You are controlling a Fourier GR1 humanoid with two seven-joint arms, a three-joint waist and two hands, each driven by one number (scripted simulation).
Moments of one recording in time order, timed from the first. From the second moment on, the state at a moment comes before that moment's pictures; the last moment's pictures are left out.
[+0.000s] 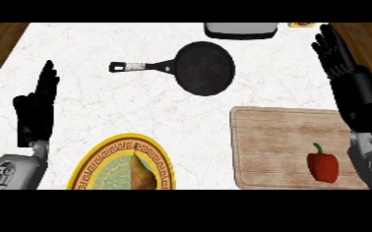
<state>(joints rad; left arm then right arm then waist) -0.18 0.47 -0.13 -1.41 0.13 0.43 0.07 -0.28 -0.53 0.15 -1.71 -0.21 -0.21 0.11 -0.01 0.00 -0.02</state>
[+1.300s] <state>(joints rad) -0.09 0.55 -0.08 -1.31 0.16 0.25 0.21 0.40 -0.61 -0.27 -1.89 -0.22 -0.08 -0.22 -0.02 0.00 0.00</state>
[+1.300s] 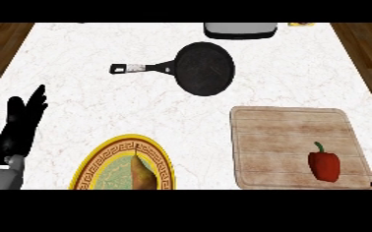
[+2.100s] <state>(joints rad) -0.15 0.51 -0.09 -1.29 0.13 0.24 0.23 0.33 -1.03 -0.06 -2.11 0.11 0.12 0.51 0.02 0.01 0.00</state>
